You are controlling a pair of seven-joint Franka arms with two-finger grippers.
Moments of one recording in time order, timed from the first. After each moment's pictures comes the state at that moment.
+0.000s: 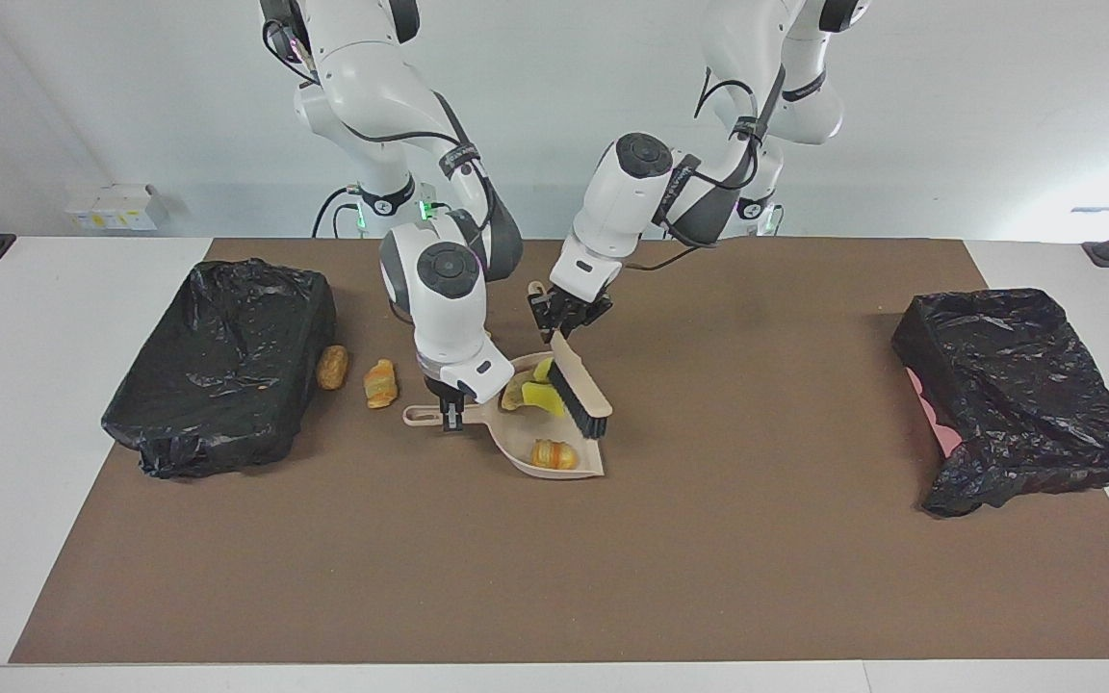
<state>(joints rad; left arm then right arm) -0.57 0.24 -0.18 -1.85 -0.23 2.33 -0.86 0.31 0.41 0.05 -1.74 -0.16 2.11 -1.24</state>
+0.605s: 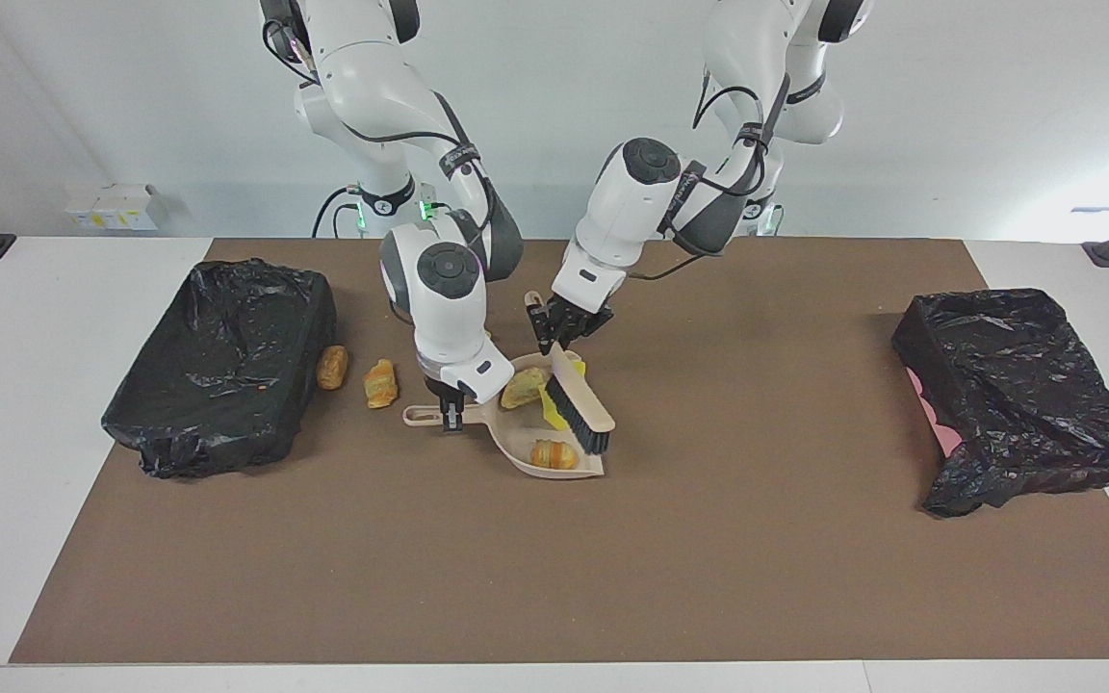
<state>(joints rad) -0.50 0.27 -0.18 -1.73 -0.20 2.10 -0.83 0.31 0.41 0.05 -1.75 -0.16 2.11 -1.24</state>
